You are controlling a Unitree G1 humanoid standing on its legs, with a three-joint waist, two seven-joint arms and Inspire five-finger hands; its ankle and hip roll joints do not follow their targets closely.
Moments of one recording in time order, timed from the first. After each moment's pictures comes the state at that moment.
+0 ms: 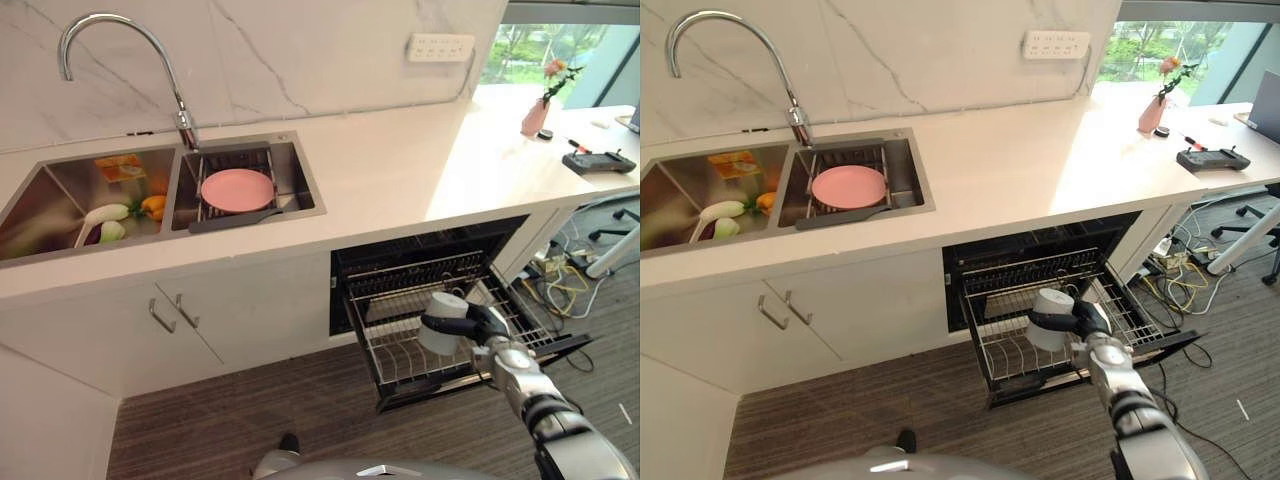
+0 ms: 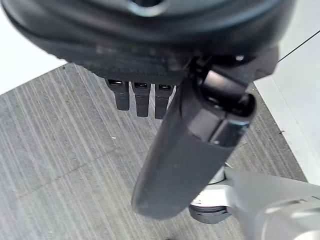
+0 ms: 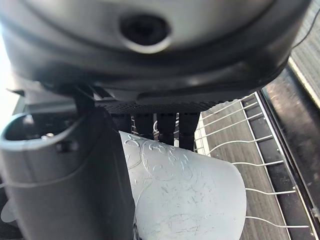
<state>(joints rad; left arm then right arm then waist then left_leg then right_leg) 0.22 0.34 -0.14 1.28 0.09 -0.06 -0.08 -0.32 -0.43 0.20 1.02 0.39 -0.04 -0.05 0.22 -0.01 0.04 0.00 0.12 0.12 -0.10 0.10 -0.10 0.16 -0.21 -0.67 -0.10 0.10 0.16</state>
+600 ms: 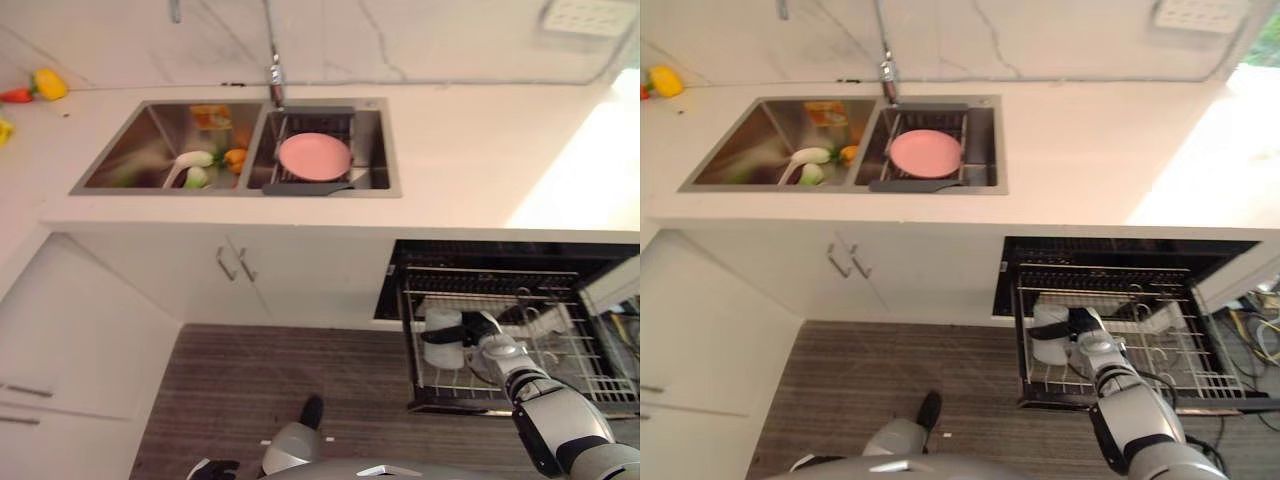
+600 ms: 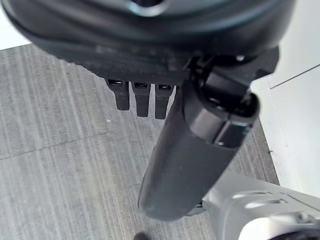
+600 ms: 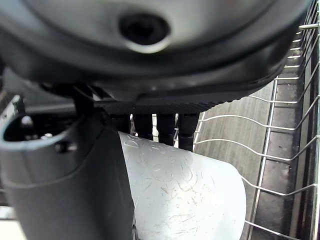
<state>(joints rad) 0.11 0.31 -0.22 1.24 0.05 -0.05 -0.08 -0.50 -0.40 0.26 1.37 0.14 -0.02 -0.06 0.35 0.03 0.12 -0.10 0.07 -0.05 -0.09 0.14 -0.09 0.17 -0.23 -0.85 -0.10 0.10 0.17</state>
